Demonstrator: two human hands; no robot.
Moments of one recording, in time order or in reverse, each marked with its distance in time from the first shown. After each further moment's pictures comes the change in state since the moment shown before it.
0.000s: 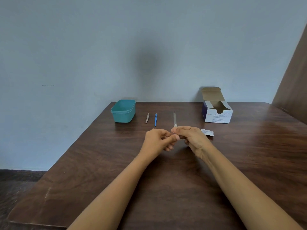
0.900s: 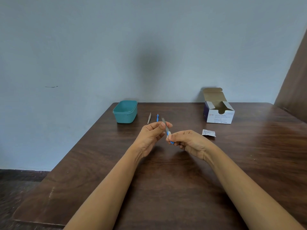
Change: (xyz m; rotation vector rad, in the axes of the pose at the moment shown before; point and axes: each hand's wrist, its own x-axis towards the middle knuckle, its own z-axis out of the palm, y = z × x) left_hand 0.011 -0.004 -0.027 -0.578 -0.080 -0.131; right_hand -0.015 -0.014 0.006 -0.144 -0.274 0.081
